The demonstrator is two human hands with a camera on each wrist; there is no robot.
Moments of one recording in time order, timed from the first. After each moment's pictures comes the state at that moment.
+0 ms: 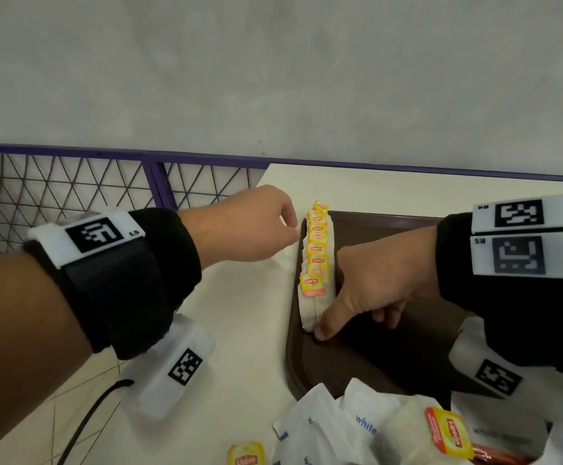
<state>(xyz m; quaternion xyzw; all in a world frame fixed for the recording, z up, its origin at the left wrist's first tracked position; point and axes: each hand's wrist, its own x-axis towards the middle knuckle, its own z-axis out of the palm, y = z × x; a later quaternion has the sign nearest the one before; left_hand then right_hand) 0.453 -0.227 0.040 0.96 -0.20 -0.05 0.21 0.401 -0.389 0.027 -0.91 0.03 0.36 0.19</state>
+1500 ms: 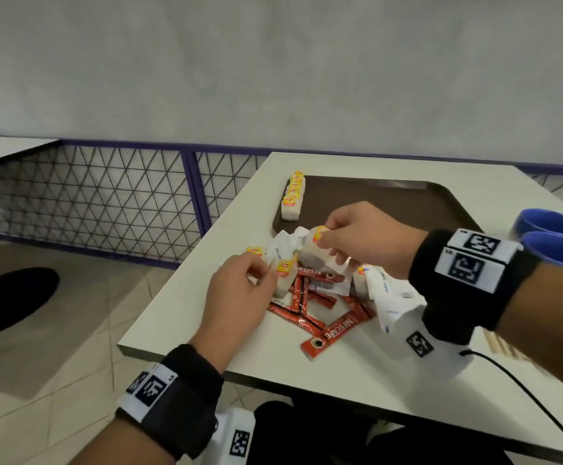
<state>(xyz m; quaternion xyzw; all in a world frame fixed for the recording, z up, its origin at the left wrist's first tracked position) 0.138 -0.188 -0.037 0.88 -0.07 0.15 0.45 0.141 -0.391 0.057 -0.90 0.02 0.04 0.42</state>
